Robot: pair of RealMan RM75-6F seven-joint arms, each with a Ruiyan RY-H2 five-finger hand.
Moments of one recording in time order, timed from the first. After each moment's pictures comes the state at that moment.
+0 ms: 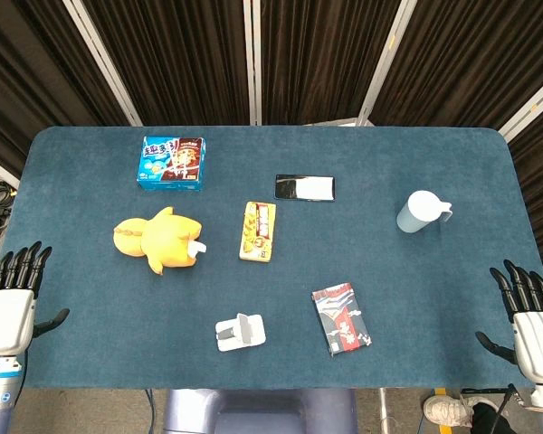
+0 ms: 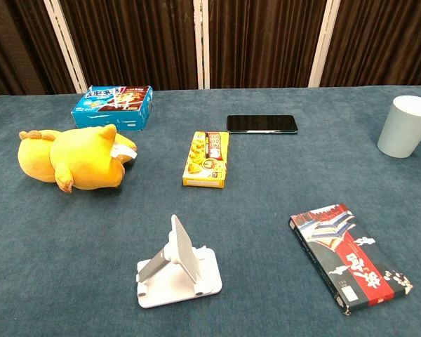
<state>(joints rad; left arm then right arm) -0.08 -1.28 -0.07 -1.63 1.51 1.56 0.24 0.02 -1.12 0.04 -1.58 -1.60 1.60 0.02</state>
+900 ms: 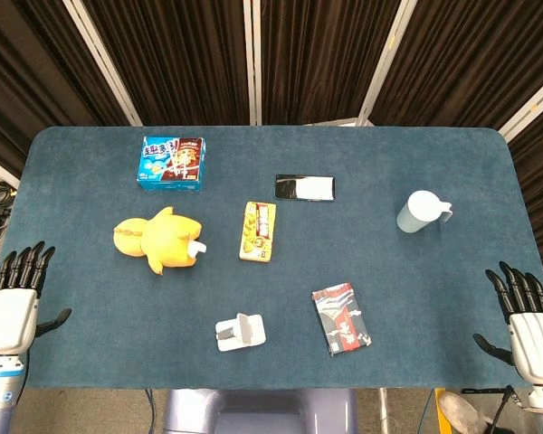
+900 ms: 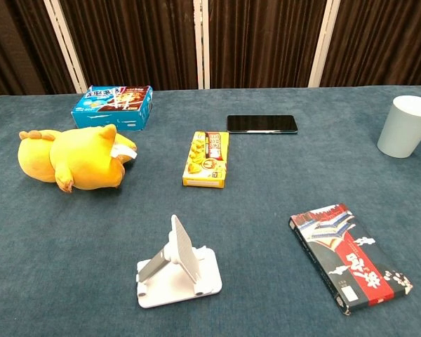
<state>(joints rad) -0.09 -1.29 -0.07 -1.63 1.51 1.54 0.25 0.02 -1.11 0.04 -1.58 -1.61 1.59 0.02</state>
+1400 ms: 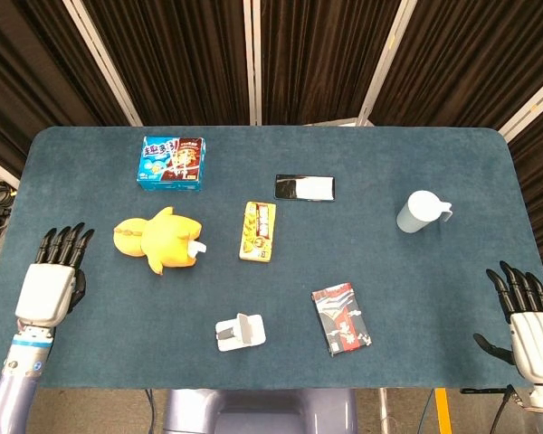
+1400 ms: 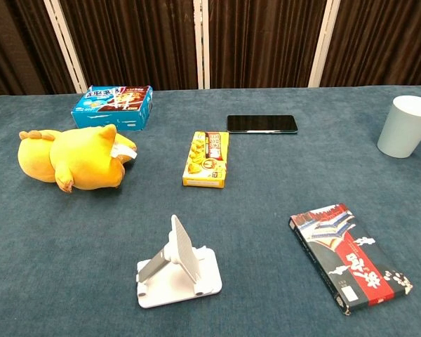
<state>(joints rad) -0.23 -1.32 -0.12 -1.60 1.49 1.39 0.35 0.02 -1.11 0.04 -1.58 -1.60 1.58 0.03</state>
